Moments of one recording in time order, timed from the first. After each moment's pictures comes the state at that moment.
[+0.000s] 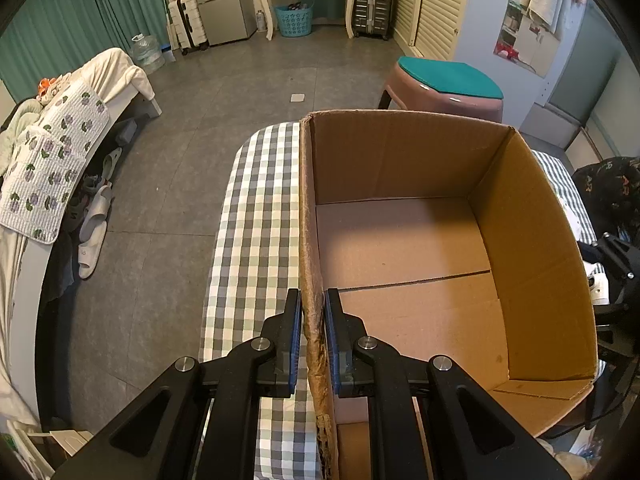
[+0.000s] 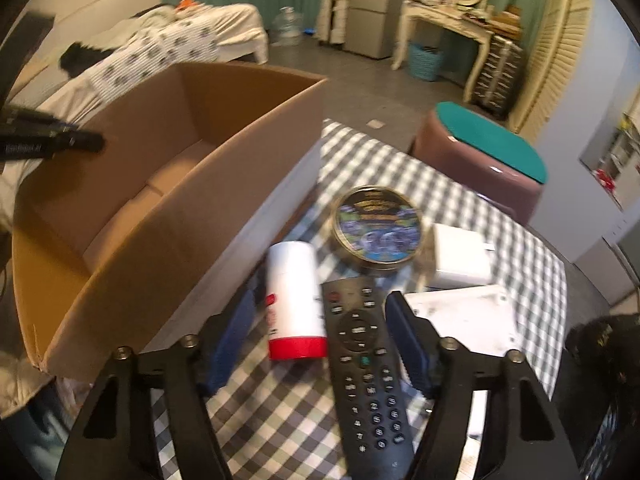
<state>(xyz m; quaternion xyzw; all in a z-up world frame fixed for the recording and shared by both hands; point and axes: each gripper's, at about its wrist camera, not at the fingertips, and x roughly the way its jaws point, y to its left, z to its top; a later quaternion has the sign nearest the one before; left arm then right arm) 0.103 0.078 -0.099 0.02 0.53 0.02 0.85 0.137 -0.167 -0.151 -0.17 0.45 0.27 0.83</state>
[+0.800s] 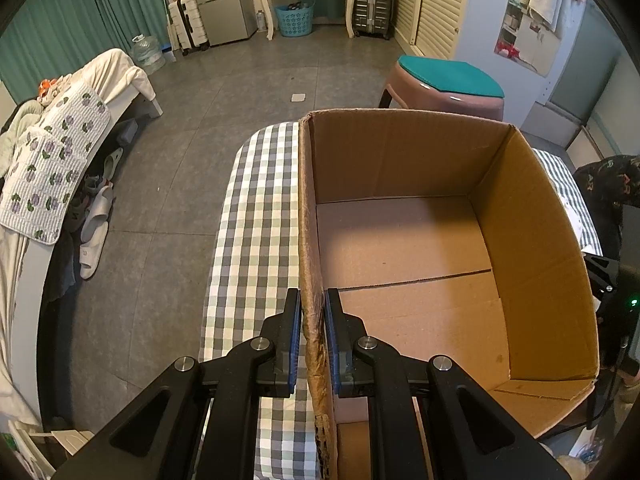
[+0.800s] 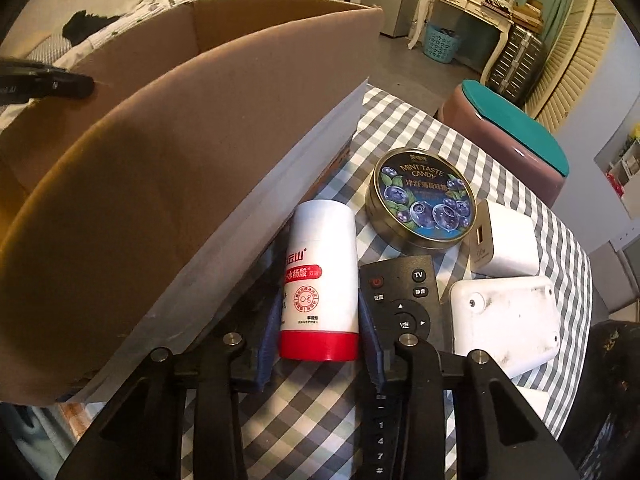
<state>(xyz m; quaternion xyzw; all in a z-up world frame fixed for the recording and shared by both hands) 0.103 0.078 -0.101 0.02 0.53 0.02 0.85 0.135 -0.149 -0.190 -0.18 0.48 0.26 0.82</state>
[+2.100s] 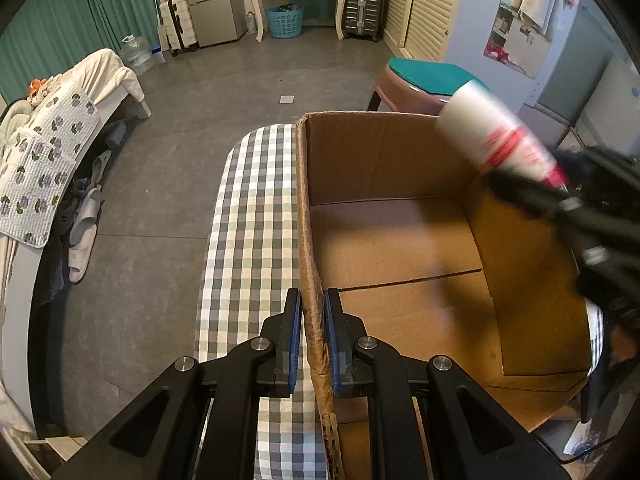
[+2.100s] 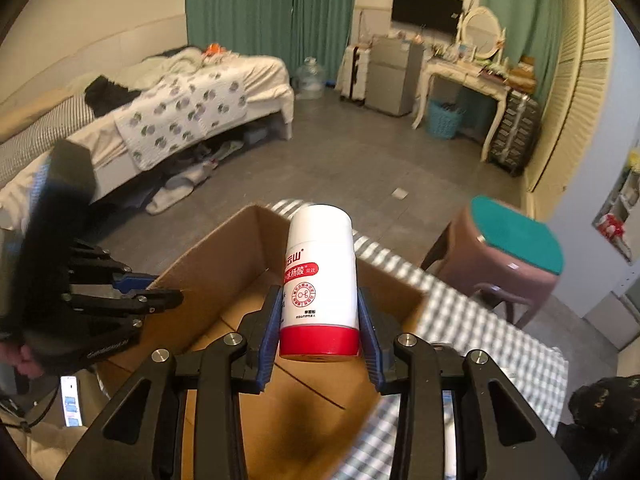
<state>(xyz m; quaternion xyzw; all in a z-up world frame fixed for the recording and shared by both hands) 0.105 0.076 -0.099 0.01 0.53 0.00 0.85 0.154 -0.045 -0.065 -0.15 0.38 0.30 0.86</state>
